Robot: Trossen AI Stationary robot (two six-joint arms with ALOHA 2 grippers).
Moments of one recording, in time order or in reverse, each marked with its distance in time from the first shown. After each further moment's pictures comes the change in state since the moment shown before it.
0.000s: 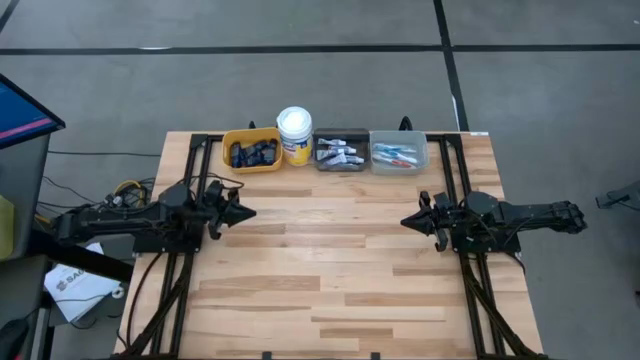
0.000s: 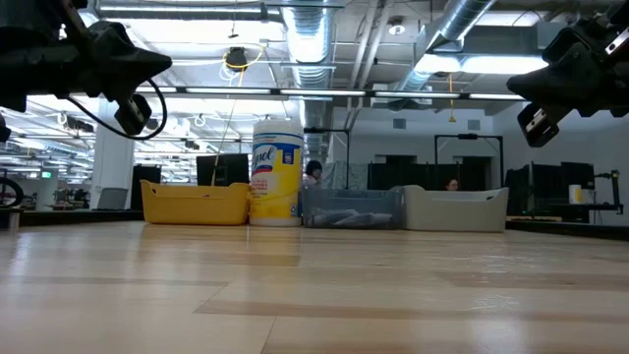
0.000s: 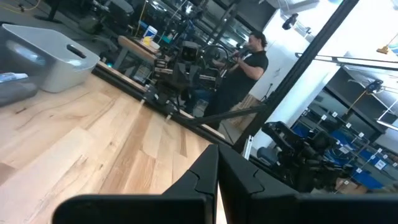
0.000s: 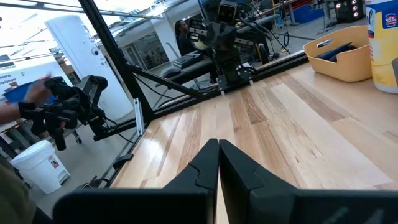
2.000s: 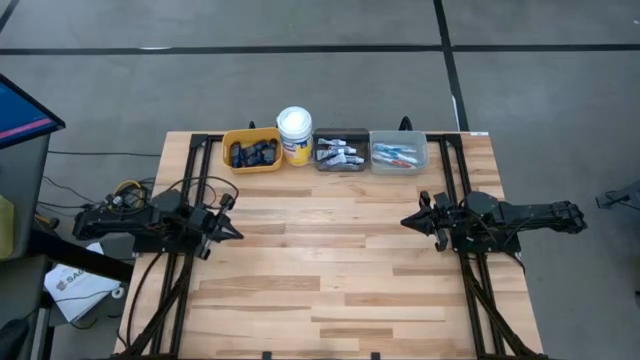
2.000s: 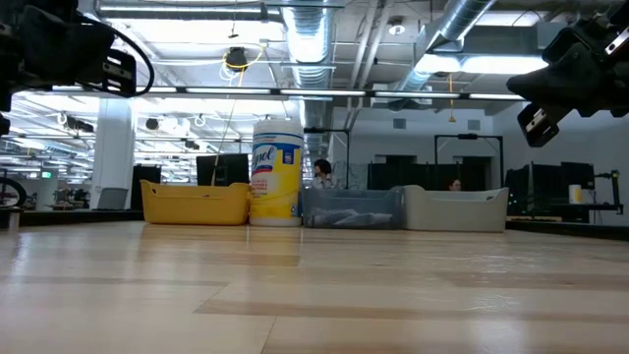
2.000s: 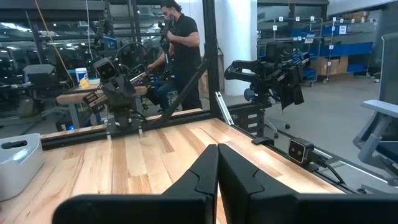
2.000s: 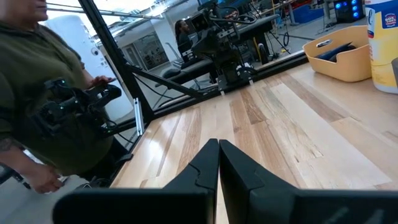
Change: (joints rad) left arm -0.148 -0.287 0.000 -0.284 0.147 0.658; right arm 0.000 0.000 0.000 0.000 0.000 0.000
